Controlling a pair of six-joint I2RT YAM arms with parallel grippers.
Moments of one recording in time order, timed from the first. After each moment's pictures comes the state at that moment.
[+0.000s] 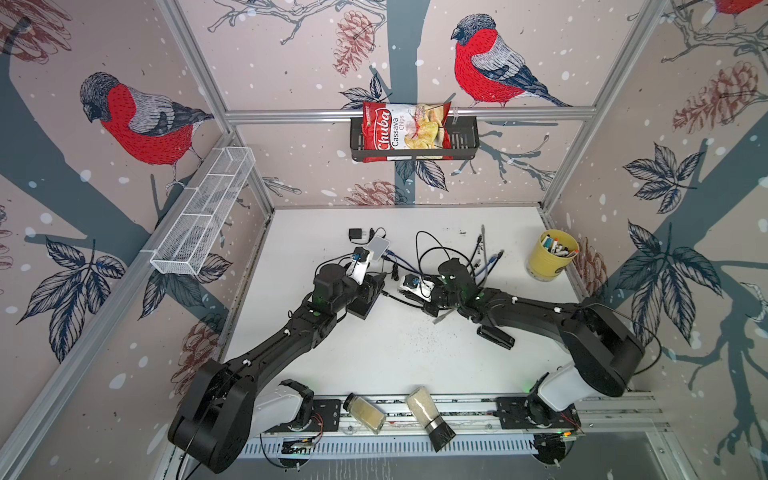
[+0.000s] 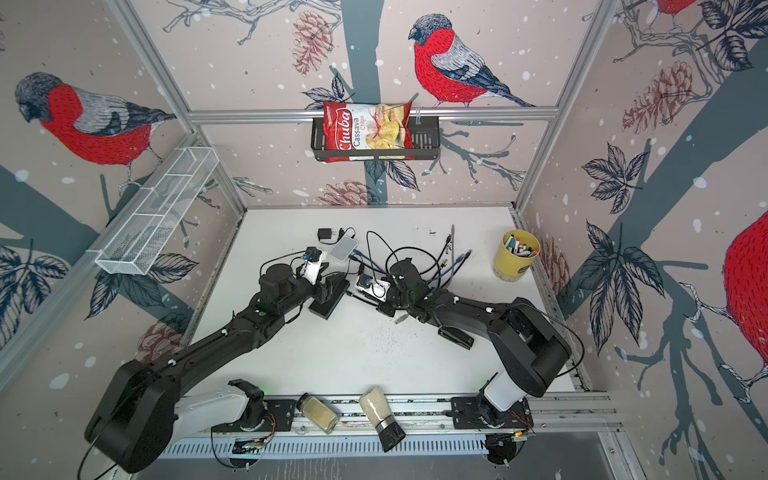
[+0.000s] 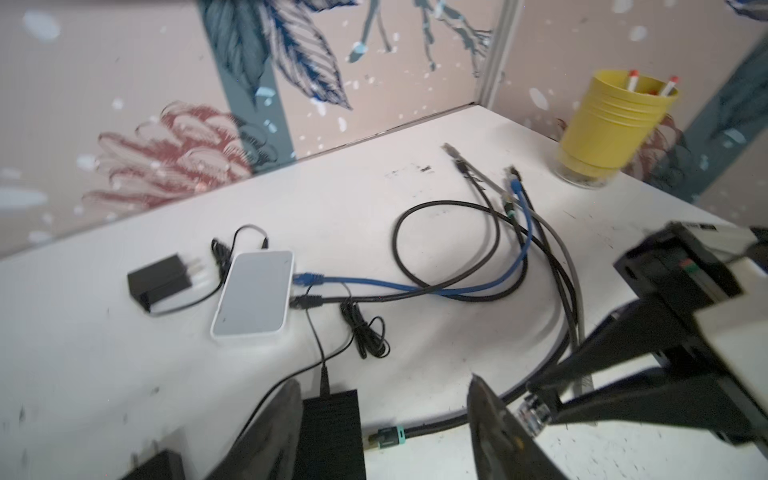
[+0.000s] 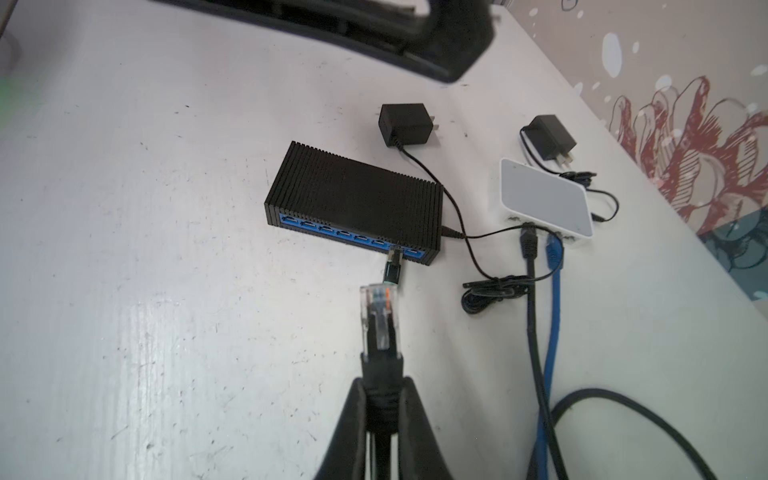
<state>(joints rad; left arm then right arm) -0.42 1.18 0.53 0.31 0.22 -0.05 0.79 1.58 0.82 0.13 -0.33 -0.51</state>
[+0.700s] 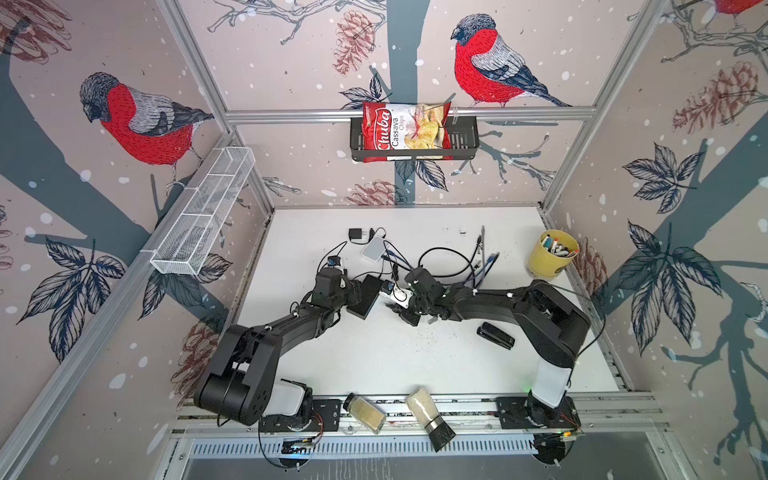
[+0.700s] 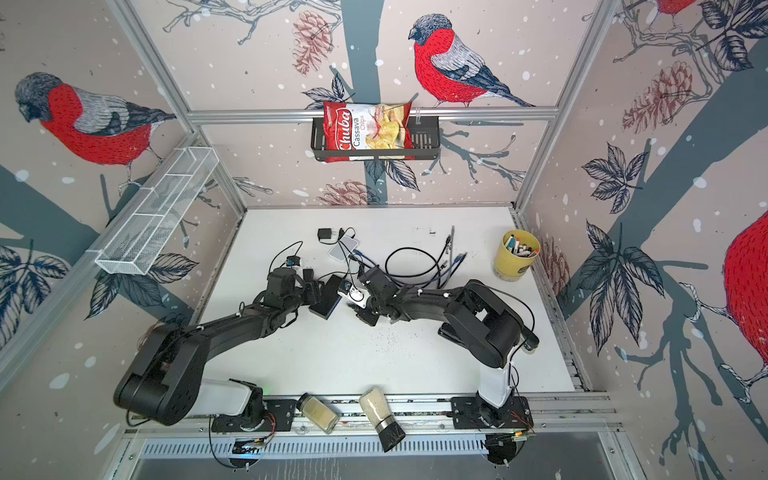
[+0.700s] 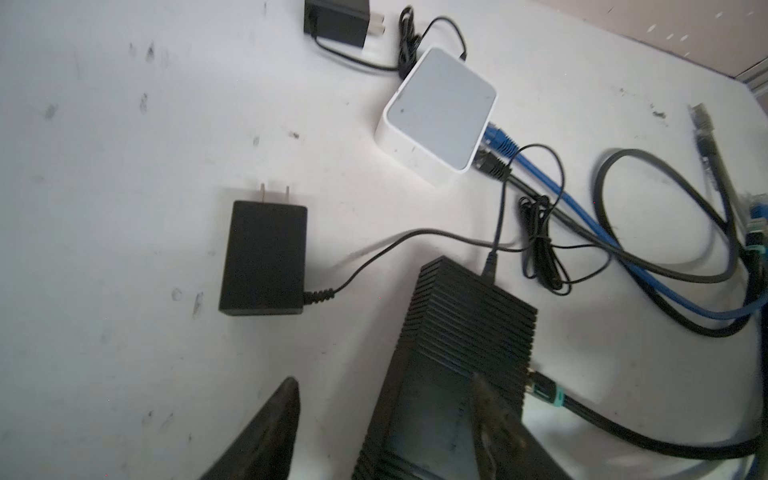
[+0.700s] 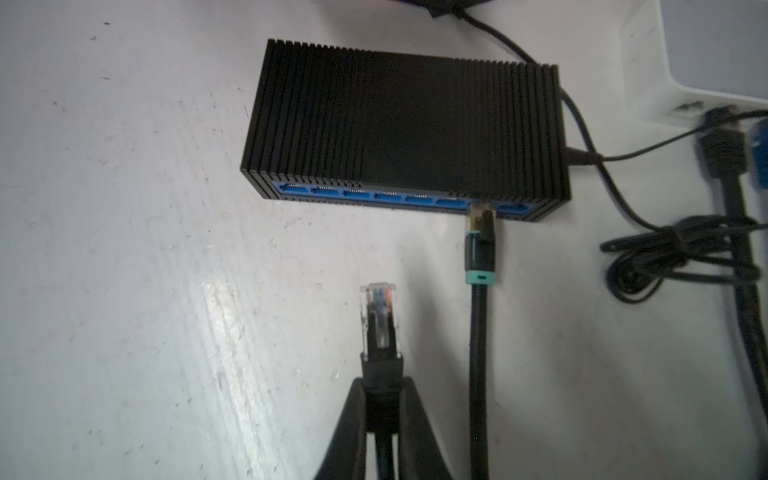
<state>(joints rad) -0.29 1.42 0.52 0.22 0.08 -0.38 0.93 1.87 1.04 -0.05 -0.19 -0.31</state>
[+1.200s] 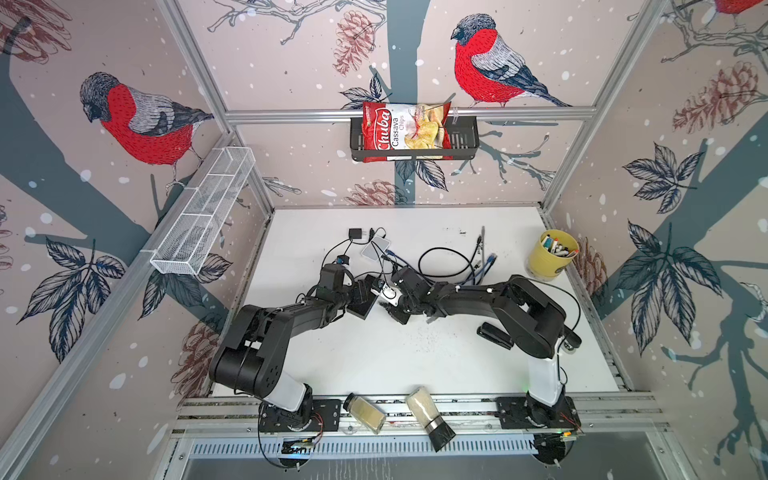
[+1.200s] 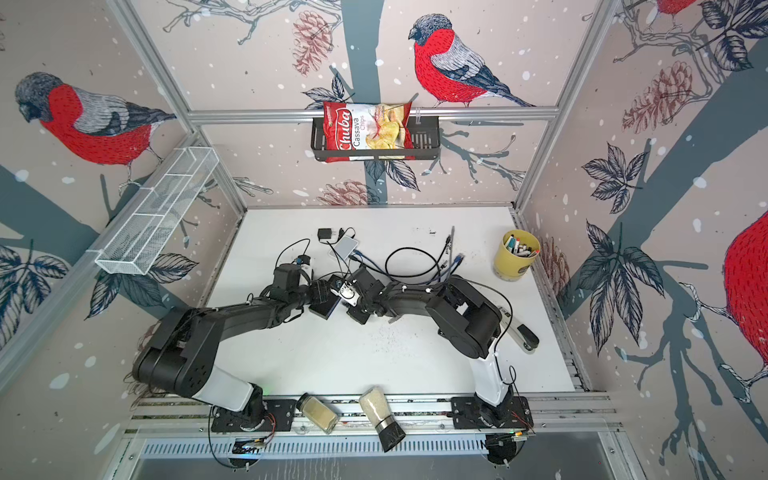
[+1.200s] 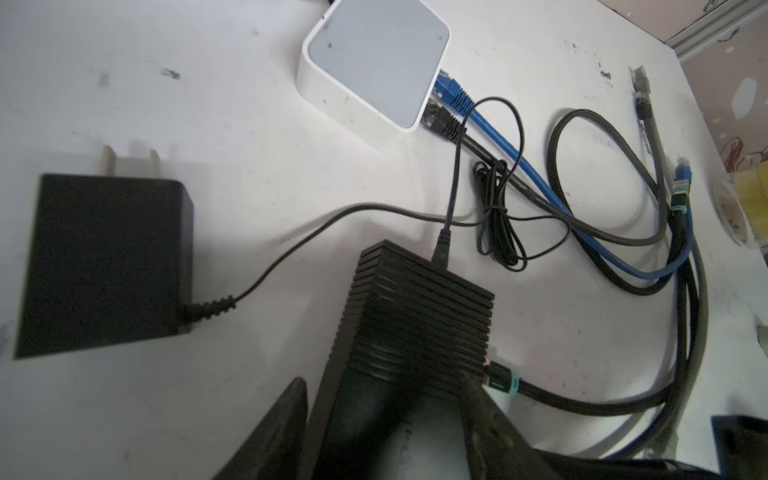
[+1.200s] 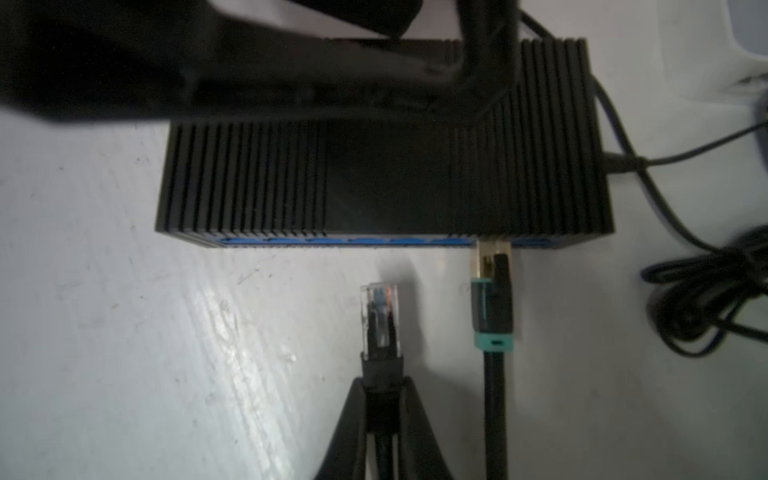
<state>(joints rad) -0.28 1.54 0.56 0.26 0.27 -0.39 0.95 1.99 1.17 -0.10 -0.13 -0.22</state>
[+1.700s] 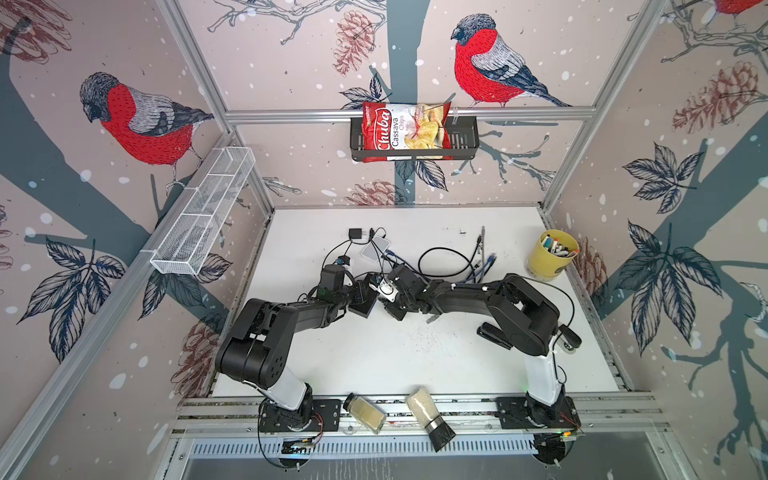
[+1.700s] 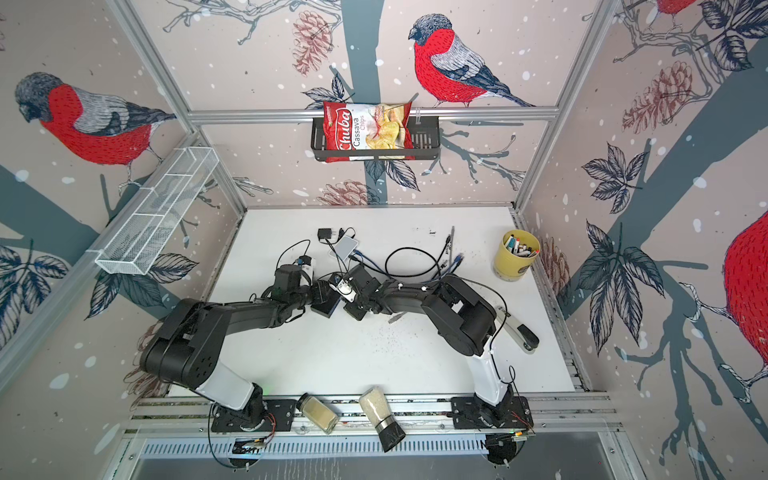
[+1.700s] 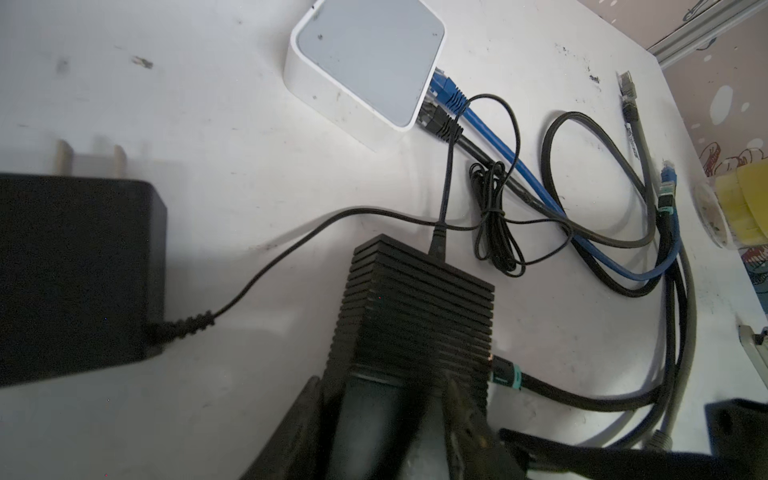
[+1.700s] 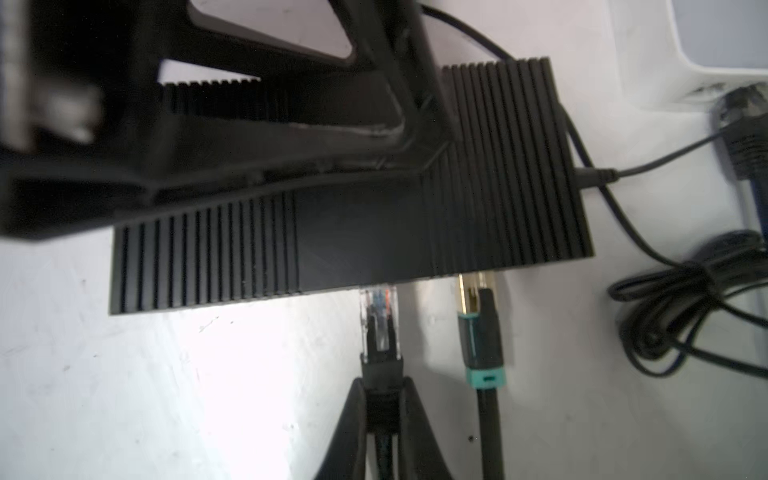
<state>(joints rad) -0.28 1.59 0.56 0.33 0.29 -0.41 0.95 2.03 1.23 -0.11 -0.07 -0.18</state>
